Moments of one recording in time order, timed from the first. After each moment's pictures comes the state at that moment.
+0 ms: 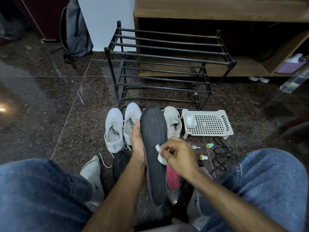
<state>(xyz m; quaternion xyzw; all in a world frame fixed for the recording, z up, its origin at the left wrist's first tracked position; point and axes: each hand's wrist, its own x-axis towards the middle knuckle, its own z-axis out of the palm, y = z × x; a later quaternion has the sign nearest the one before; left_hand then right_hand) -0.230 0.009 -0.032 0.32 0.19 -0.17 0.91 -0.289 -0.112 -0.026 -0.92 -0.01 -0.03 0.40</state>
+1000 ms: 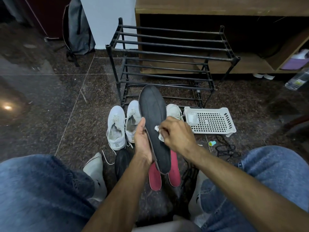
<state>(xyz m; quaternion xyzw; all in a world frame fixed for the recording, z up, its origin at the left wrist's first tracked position) -0.231 0.008 -0.039 0.24 0.16 -0.22 0.93 -0.241 -0.110 -0.001 -0.96 -0.11 -0.06 0.23</state>
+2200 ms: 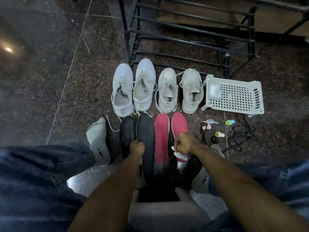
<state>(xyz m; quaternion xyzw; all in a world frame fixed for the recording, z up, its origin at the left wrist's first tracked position) -0.266 0.067 -0.238 0.62 0.48 -0.23 0.58 -0.234 -0.125 -0.174 -0.89 -0.02 0.42 0.16</state>
